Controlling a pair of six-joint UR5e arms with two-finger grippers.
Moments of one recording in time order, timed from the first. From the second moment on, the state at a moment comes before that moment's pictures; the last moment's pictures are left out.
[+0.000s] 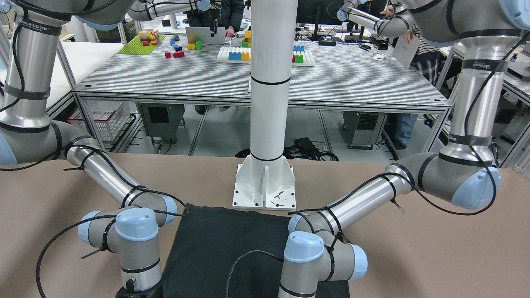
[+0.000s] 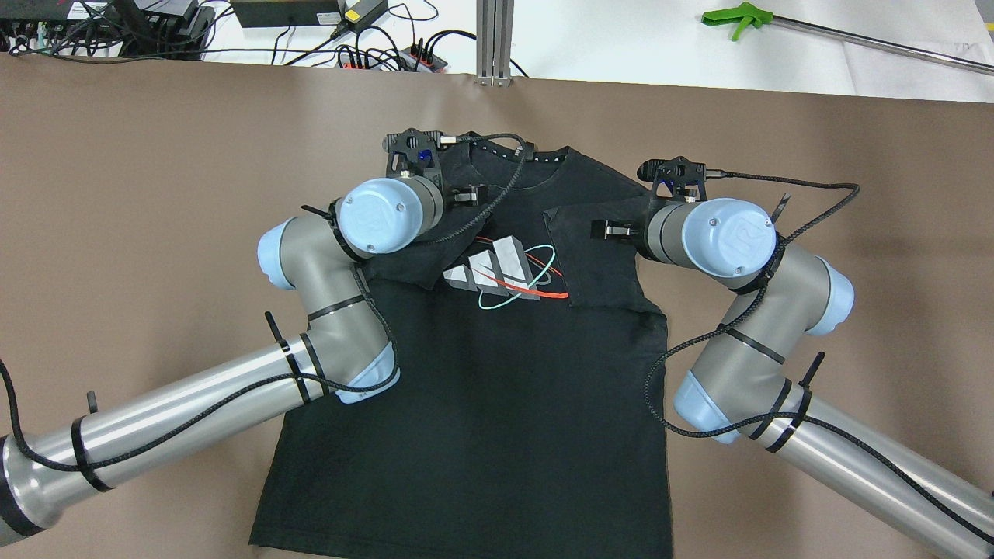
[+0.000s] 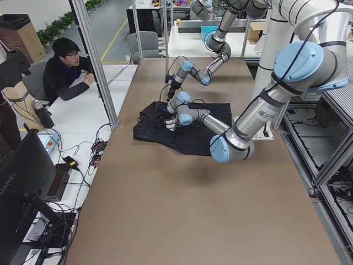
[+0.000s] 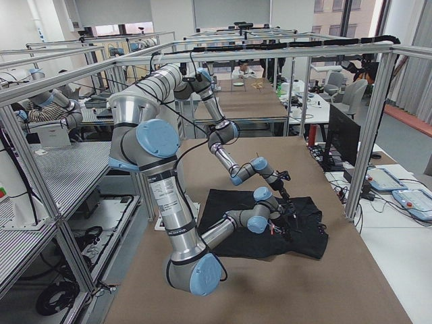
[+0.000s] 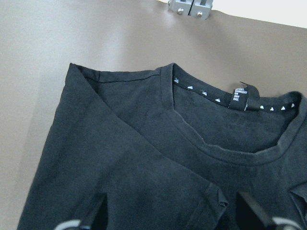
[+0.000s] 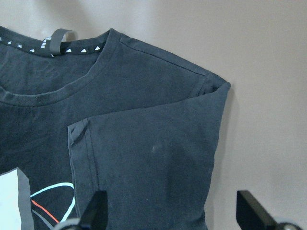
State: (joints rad) left arm -0.64 -2.45 -1.17 -2.20 -1.42 -1.24; right arm 0.74 -1.07 1.57 -1.07 1.61 1.13
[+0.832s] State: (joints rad) left arm -0.79 -2.51 -0.84 -2.54 -1.53 -1.13; right arm 0.74 -1.06 1.58 -1.07 1.61 1.14
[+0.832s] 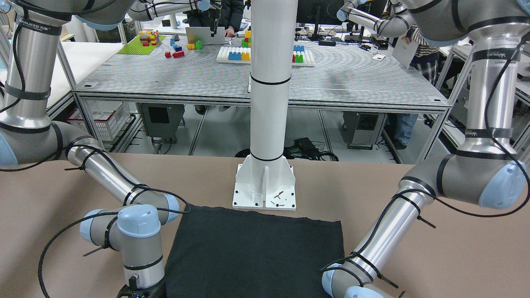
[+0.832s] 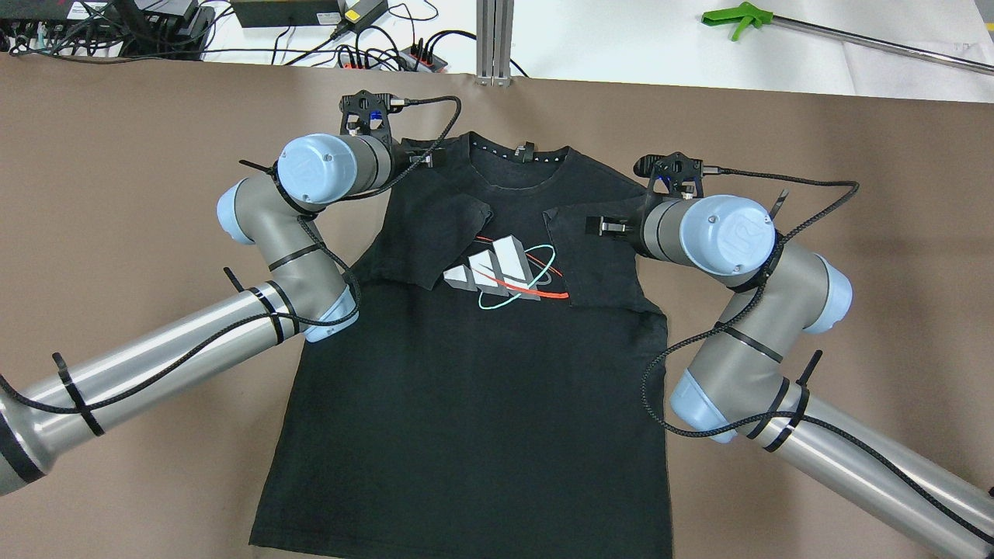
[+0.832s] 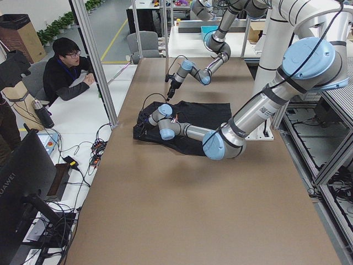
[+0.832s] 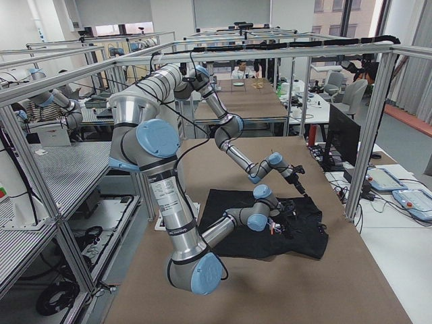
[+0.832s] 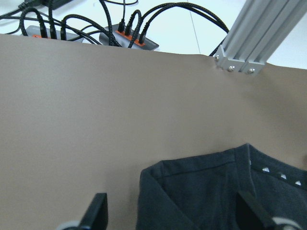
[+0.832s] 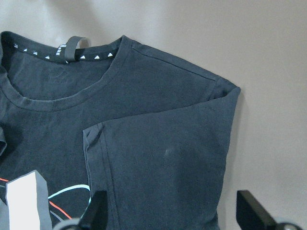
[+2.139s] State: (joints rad) left arm -0.78 -2.63 -0.64 -2.56 -1.51 -1.14; right arm 0.74 -1.07 1.56 -1.07 1.61 1.13
